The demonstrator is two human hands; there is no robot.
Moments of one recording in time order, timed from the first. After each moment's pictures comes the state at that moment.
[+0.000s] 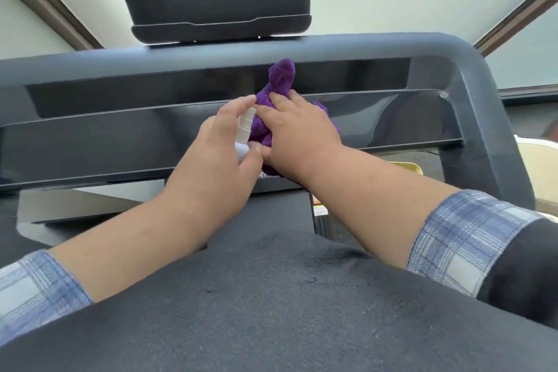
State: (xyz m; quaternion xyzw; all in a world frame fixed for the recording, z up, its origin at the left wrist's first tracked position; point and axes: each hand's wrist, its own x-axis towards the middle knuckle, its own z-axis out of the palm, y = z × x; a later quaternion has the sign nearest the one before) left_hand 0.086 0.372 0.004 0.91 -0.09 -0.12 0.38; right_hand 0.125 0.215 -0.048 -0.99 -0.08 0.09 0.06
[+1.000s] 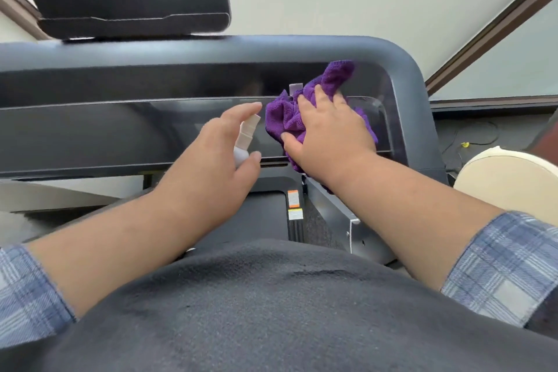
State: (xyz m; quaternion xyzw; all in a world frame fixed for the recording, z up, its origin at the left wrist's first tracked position) left_hand 0.067 0.241 0.001 0.92 -0.11 -0.13 0.36; right_hand 0.098 0.045 -0.049 -0.99 0.01 0.11 0.03
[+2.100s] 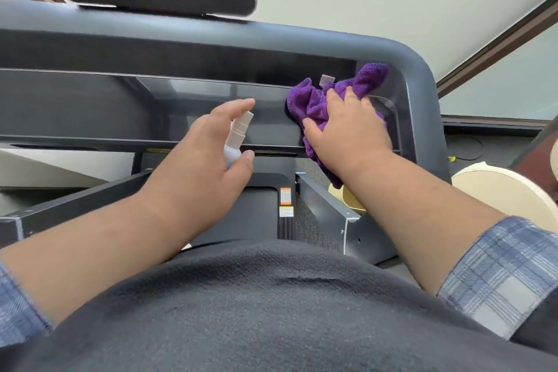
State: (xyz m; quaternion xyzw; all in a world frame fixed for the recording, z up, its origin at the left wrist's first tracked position) left_hand 0.045 0.277 -0.005 0.91 -0.09 -0.11 0.40; right_hand 0.096 0.049 -0.047 -0.99 0.09 0.12 0.02
